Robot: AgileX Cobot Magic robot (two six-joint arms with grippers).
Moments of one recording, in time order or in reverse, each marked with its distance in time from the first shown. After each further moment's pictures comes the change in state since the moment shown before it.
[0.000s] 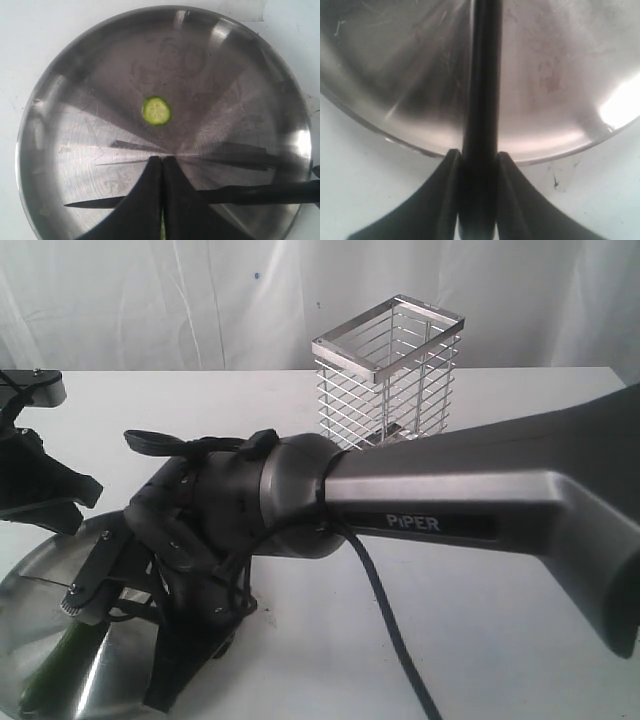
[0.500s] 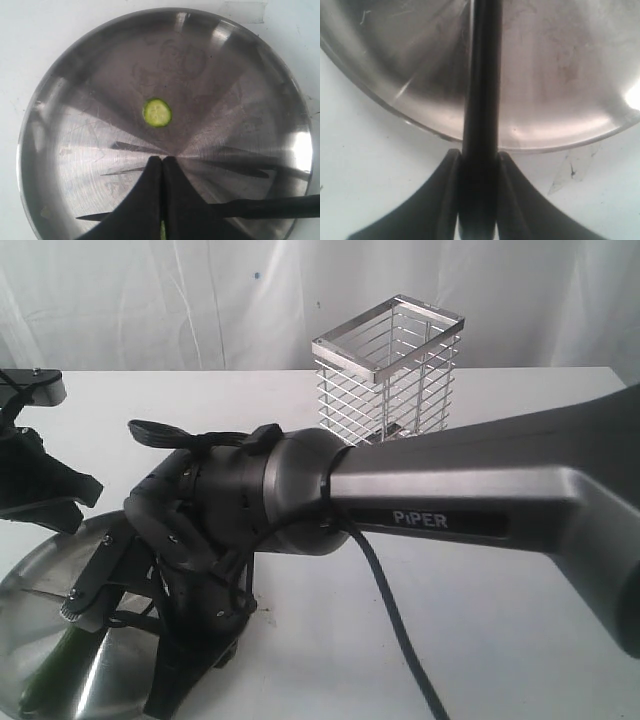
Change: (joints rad) left arm 0.000 0.000 0.000 0.000 -0.004 0.002; right arm 0.000 -0.010 -0.002 0.051 0.044 -0.033
